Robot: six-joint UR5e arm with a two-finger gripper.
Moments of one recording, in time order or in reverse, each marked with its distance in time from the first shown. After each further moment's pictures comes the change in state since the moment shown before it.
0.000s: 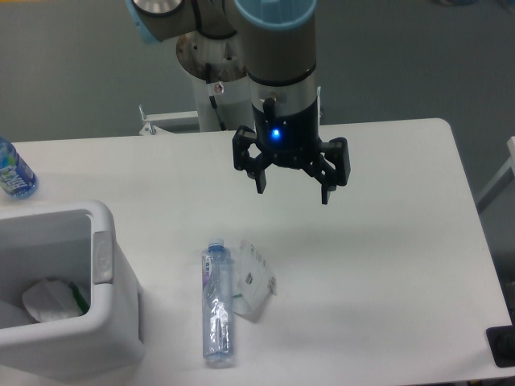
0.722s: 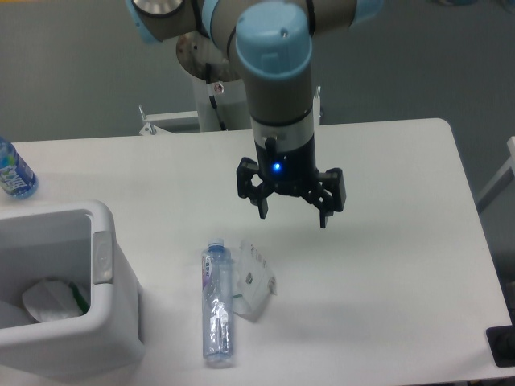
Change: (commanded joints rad) arm -0.012 -0.023 -0.210 0.227 -0.005 -0.129
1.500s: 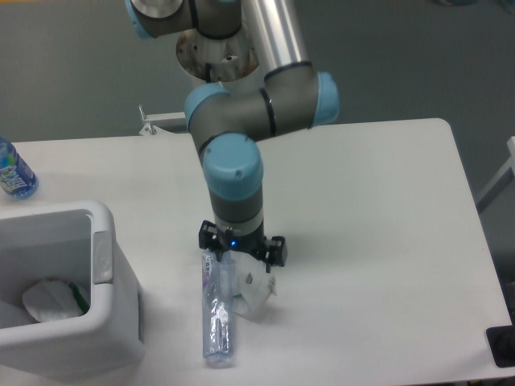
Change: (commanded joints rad) arm -0.115 -0.224 -0.089 0.138 0.001 -0.042
